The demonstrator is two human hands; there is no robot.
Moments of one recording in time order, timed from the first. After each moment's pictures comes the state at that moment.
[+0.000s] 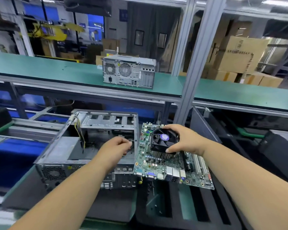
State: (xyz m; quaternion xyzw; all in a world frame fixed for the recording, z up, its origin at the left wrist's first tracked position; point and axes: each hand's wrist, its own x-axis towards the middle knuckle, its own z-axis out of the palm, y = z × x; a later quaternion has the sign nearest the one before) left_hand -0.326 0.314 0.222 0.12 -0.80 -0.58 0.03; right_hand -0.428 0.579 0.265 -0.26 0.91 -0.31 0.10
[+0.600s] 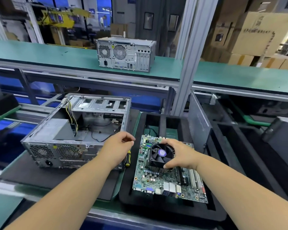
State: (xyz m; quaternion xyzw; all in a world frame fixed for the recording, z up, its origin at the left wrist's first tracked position) left_hand -0.322 0.406 0.189 0.12 -0.86 -0.49 0.08; right_hand -0.424 0.655 0.159 -0.28 0.90 -0.28 0.18
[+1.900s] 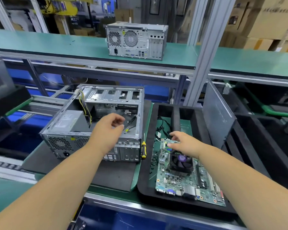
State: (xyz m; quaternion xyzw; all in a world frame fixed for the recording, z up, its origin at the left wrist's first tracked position) left_hand -0.323 0.315 0.181 0.10 -0.86 -0.46 0.18; right_hand -0.437 0.601 0.135 -0.20 0.92 -0.26 0.21
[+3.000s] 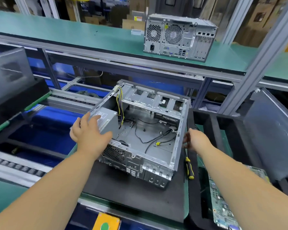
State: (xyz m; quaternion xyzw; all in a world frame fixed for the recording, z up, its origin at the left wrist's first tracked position) left_hand -0.338 0.087 0.130 0.33 -0.90 -0.24 0.18; right_hand -0.494 0.396 0.118 0.17 0.80 -0.56 0.17
